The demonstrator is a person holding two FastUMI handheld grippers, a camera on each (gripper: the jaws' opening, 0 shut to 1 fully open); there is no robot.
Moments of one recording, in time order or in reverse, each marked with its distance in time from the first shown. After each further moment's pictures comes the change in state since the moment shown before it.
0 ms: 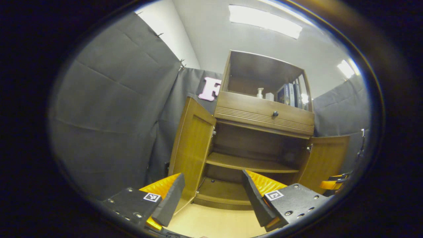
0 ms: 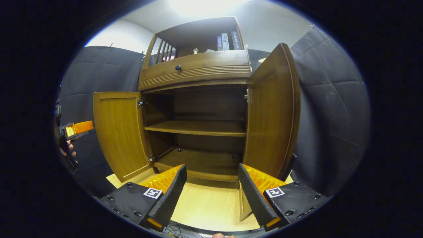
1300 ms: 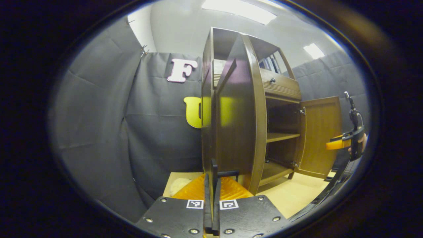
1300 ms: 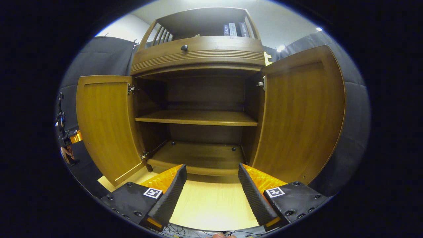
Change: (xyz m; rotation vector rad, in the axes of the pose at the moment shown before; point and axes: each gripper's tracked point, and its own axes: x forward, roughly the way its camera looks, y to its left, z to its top) left arm 0.135 0.122 -0.078 0.209 0.112 -0.388; right arm 0.052 0.059 -0.017 -0.020 0.070 -0.139
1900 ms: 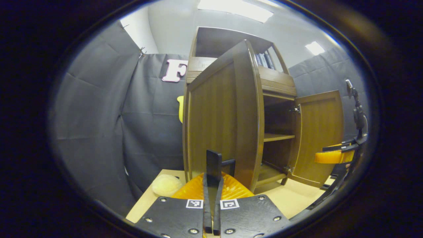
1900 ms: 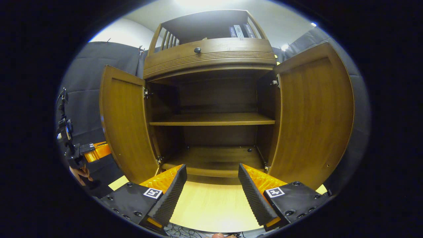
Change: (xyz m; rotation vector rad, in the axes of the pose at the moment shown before) left arm 0.015 -0.111 -0.011 -0.033 -0.019 0.028; right arm 0.002 0.053 -0.015 0.038 -0.033 0.111
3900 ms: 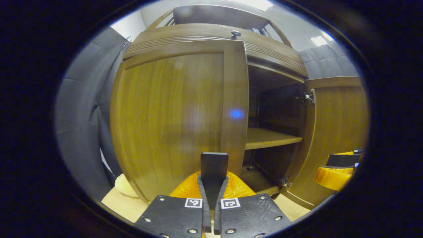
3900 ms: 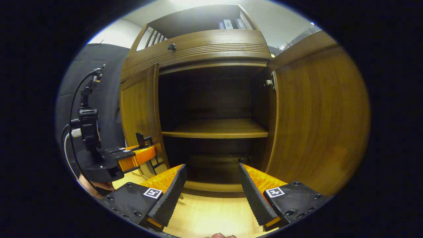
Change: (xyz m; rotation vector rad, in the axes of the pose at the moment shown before) left arm 0.187 -0.151 -0.012 -0.032 0.138 0.027; right arm 0.030 -0.028 0.025 0.030 0.000 -0.014
